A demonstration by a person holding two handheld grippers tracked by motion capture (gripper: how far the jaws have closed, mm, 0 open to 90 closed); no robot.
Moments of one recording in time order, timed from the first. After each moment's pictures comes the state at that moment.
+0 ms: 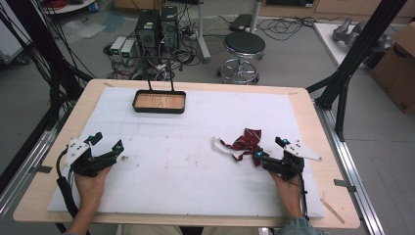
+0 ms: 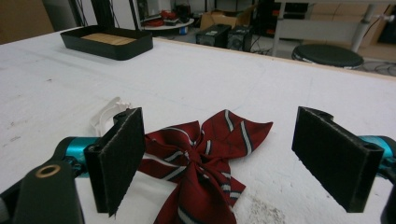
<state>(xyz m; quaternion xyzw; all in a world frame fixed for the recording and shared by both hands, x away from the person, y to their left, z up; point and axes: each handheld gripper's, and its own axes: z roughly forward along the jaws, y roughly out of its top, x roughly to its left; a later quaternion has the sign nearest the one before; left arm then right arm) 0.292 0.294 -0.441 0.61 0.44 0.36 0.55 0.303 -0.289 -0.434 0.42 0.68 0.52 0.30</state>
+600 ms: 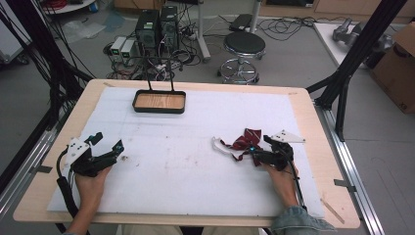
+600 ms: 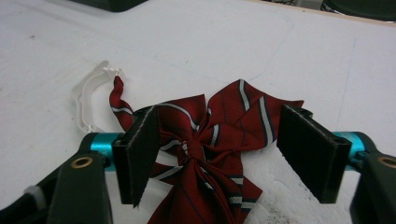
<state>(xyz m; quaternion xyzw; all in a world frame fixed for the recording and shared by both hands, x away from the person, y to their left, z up) 0.292 0.294 -0.442 0.61 0.44 0.36 0.55 0.342 -0.275 -0.443 0.43 0.75 0.45 0.23</state>
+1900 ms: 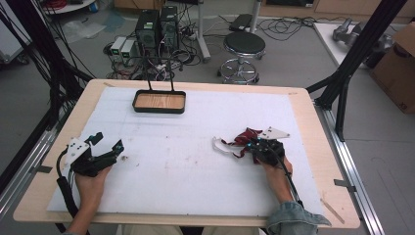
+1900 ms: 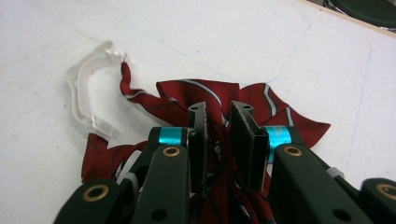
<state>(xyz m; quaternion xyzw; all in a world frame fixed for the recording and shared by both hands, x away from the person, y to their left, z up) 0.293 0.294 -0.442 0.61 0.44 0.35 0.56 0.350 -0.248 -0.433 0.40 0.79 0.39 0.26</state>
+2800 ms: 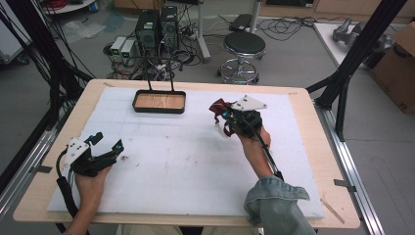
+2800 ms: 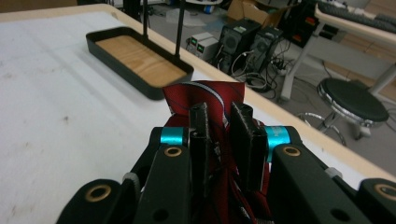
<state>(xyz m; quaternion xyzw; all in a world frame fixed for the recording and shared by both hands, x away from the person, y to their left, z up) 0.292 0.294 -0.442 0.61 0.44 0.36 0.56 0.383 -0.160 -0.341 0.32 0.77 0.45 0.32</state>
